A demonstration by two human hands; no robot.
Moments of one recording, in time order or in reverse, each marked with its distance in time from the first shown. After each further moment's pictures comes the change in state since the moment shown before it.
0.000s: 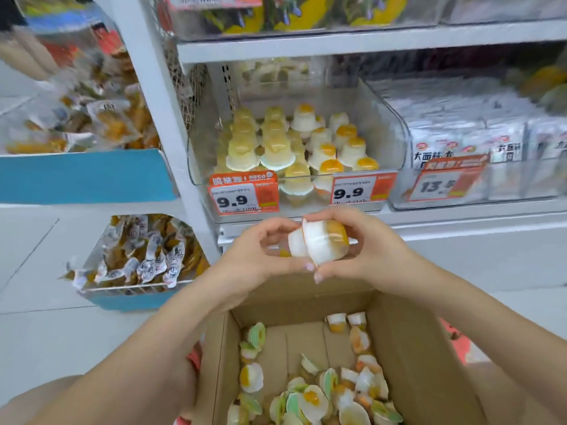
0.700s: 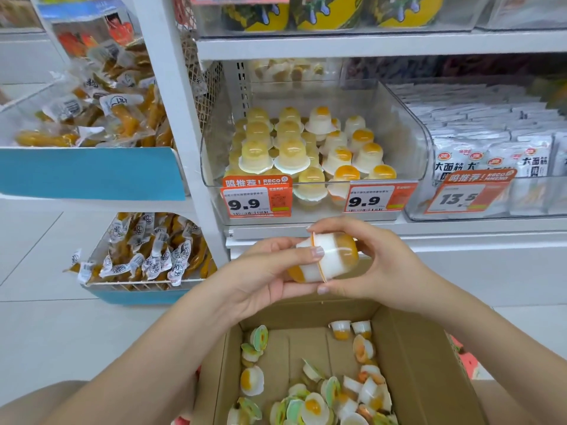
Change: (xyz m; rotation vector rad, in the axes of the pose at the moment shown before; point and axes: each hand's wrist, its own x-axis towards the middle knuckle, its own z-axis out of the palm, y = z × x) left_hand -0.001 0.010 0.000 -0.554 -0.078 -0.326; right_hand 0.008 0.000 0.001 -0.033 -0.056 -0.098
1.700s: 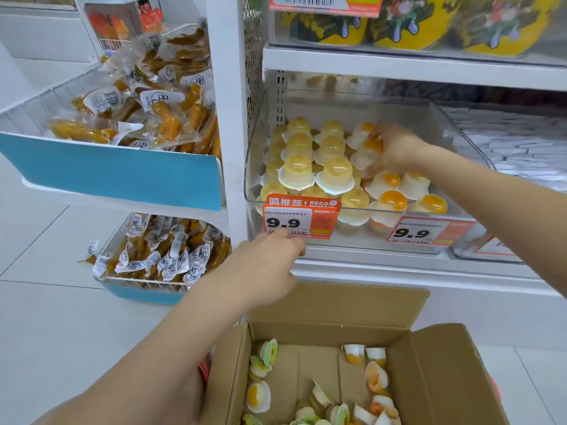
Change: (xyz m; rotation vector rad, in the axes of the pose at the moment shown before) left_hand 0.016 0.036 -0.061 1.737 0.279 0.191; right_hand 0.217 0.038 -0.079 -0.770 0.042 0.452
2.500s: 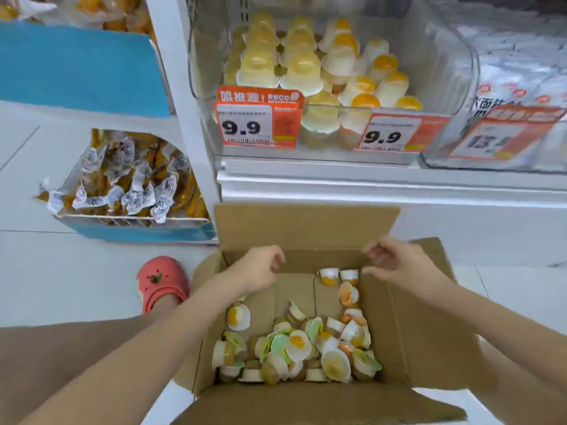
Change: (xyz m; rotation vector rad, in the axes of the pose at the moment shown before) left_hand 0.005 0.004 0.185 -0.513 -0.282 -0.181; right_hand -0.244 0.110 0.162 0.381 -0.265 0.038
